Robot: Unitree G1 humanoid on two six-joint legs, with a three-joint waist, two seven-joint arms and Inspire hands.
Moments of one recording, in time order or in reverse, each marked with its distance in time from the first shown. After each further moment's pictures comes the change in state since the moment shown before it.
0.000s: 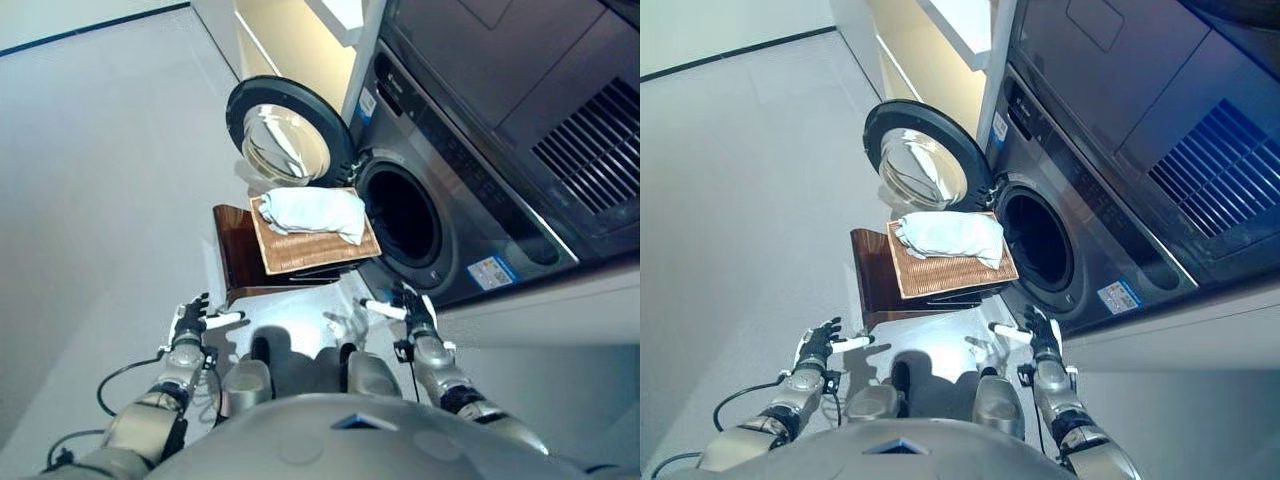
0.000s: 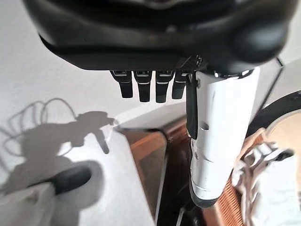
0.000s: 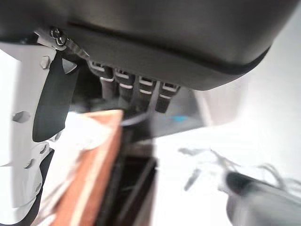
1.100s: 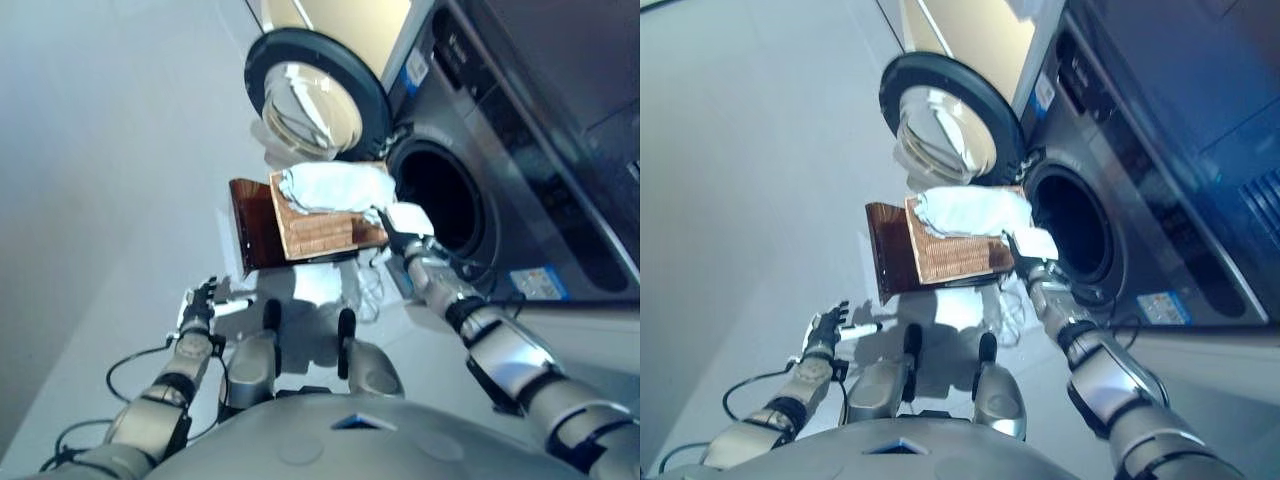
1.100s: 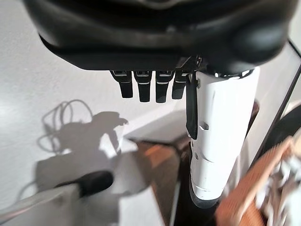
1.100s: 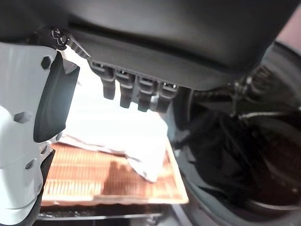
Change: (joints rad) left arm -0.067 -0.046 -0.050 -0.046 -0.038 -0.021 0.060; right arm -0.481 -0.109 0.349 0.186 -0.781 0.154 -0.166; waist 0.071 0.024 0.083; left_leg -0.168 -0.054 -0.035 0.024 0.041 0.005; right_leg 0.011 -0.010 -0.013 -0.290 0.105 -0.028
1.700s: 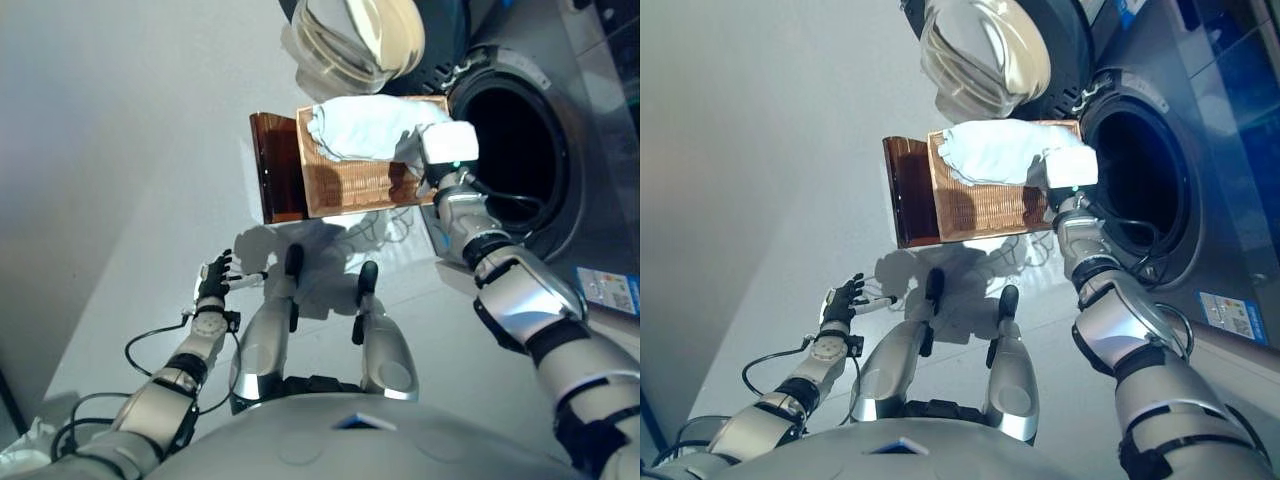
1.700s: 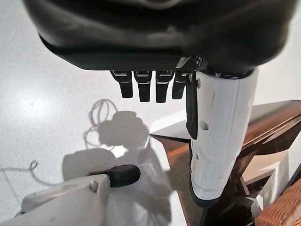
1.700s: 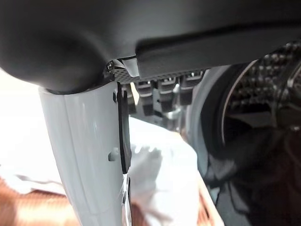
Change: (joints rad) left arm -0.034 -0.027 -0.119 -0.090 -0.104 -0.022 0.017; right arm -0.326 -0.116 0.048 0.157 -0.147 0.135 -0.113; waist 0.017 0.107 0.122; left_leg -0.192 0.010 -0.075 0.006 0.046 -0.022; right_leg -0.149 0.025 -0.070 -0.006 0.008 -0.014
